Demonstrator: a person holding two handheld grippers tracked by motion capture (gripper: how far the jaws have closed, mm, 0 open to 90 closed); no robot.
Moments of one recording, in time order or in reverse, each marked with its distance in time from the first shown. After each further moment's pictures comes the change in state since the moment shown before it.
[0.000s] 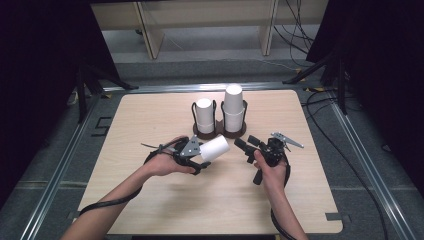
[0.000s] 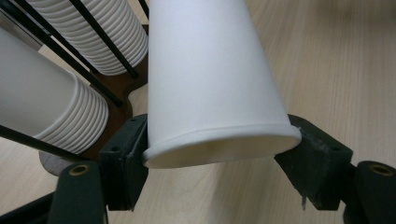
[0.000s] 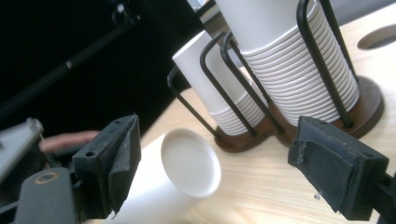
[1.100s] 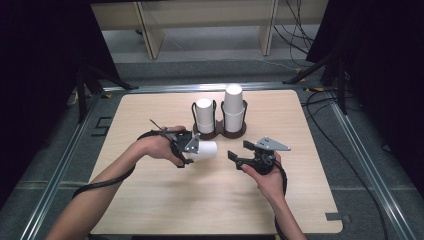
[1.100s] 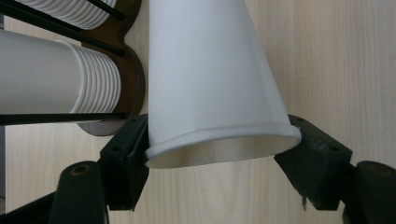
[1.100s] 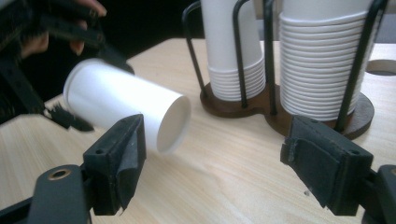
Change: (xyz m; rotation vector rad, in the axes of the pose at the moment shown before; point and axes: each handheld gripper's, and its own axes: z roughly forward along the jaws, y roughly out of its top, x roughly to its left) left arm 0.027 0.026 -0.017 0.408 -0.105 0.359; right arm 0.024 -0.016 0.005 0.139 -0.047 -0.389
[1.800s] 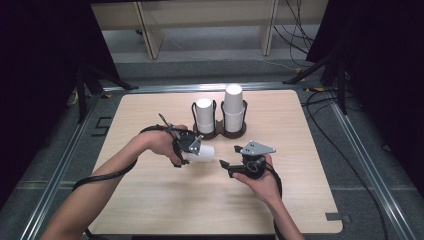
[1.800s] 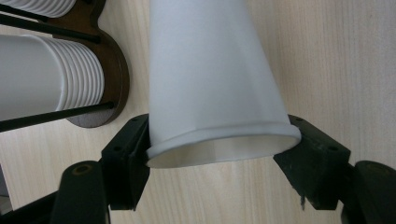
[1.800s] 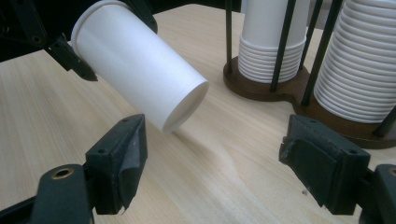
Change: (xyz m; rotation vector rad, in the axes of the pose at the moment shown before) left arm 0.004 0.009 -0.004 0.108 -0.068 0.086; right arm 0.018 -0.005 0.013 0.122 0.028 -0.193
